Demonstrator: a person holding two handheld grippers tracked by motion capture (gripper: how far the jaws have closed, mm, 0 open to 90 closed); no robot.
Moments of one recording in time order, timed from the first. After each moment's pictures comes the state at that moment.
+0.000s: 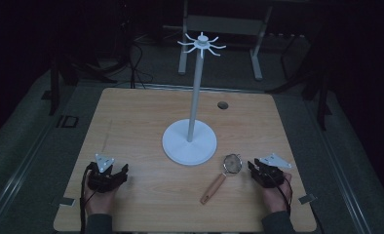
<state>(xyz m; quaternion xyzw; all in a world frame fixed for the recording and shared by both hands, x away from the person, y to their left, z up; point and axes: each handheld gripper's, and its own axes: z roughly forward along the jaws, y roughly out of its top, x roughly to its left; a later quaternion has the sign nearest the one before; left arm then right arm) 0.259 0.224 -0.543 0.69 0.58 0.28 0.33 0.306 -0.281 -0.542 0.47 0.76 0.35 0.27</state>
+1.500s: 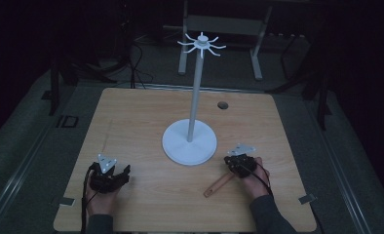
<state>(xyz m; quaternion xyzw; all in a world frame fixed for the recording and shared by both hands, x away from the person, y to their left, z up) 0.258 0.220 -0.544 0.70 0.57 0.28 0.33 0.345 -0.211 -0.543 0.36 0.86 0.30 0.21</state>
